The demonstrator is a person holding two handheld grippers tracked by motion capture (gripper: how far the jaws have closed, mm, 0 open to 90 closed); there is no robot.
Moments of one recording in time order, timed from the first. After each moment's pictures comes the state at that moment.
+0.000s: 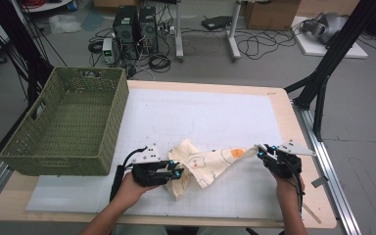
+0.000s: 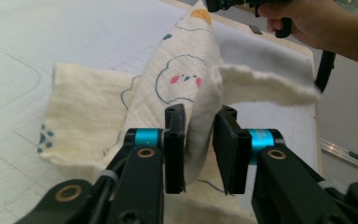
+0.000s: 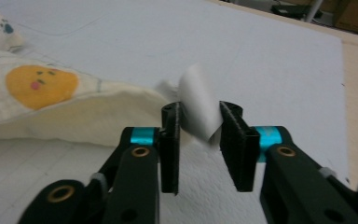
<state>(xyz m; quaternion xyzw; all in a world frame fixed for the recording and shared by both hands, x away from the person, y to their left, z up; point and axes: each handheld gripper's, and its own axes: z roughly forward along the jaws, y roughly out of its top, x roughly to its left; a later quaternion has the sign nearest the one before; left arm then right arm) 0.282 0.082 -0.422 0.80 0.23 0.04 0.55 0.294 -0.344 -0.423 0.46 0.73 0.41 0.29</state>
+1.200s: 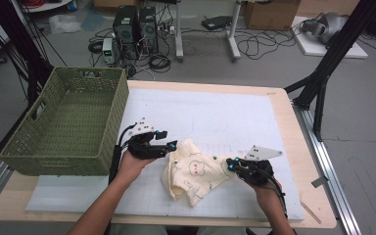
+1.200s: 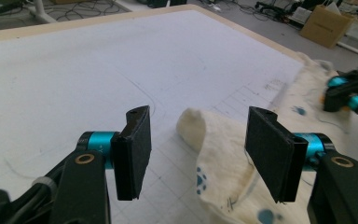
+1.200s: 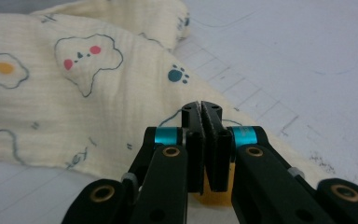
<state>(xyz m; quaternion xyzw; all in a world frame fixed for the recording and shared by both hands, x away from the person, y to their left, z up) 0.347 0.092 -0.406 0.76 0.34 0.11 0.55 0.279 -0.267 -0.418 0.31 0.83 0.44 0.16</state>
